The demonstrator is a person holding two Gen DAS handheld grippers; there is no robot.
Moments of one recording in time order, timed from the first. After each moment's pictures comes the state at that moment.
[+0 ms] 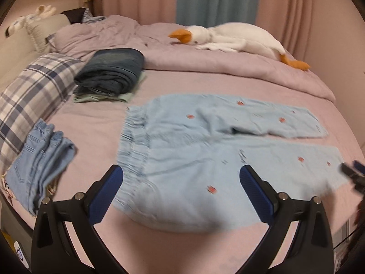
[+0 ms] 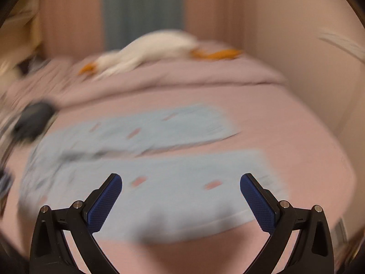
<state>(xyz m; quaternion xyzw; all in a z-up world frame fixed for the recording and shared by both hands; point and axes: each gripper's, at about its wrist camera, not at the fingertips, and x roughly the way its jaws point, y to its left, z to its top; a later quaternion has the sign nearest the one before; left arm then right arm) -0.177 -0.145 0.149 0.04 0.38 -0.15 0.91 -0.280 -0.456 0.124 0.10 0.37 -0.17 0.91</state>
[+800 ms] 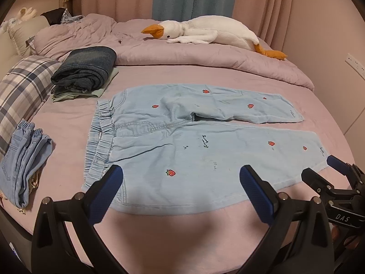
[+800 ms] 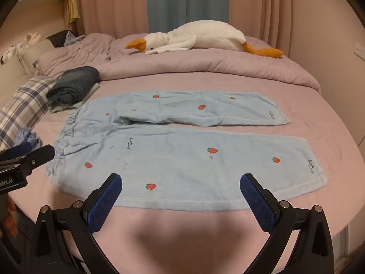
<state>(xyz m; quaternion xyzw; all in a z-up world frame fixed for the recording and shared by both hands) -0.210 -0.175 0.151 0.04 0.39 -0.21 0.89 -0.312 -0.361 0.146 0.07 0.37 -0.13 0.92</state>
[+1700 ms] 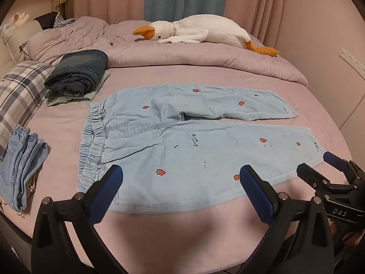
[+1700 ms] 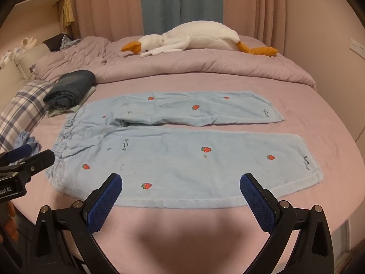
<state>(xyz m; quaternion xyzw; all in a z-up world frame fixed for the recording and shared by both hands) -0.217 -0.188 0.156 0.05 0.39 -0.23 0.89 -0.319 -0.365 0.154 0.08 0.37 -0.13 0.92</state>
